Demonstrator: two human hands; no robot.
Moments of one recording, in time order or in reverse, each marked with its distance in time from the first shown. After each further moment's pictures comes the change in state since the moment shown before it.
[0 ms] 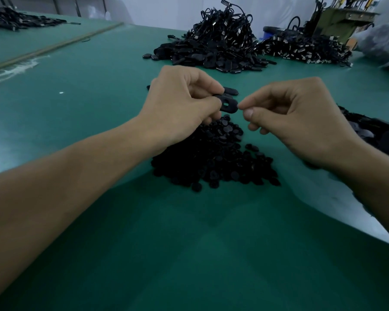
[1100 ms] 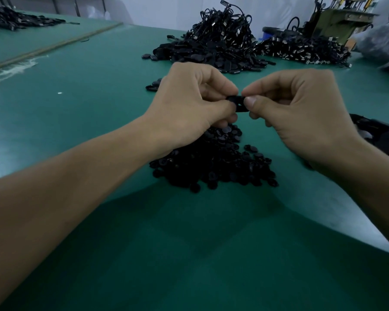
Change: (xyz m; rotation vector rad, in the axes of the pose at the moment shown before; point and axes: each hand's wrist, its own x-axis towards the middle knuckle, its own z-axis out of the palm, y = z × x) left_hand -0.006 0.014 0.007 -0.149 -0.105 0.024; right_hand 0.002 -0.010 0.004 0.083 0.129 0.006
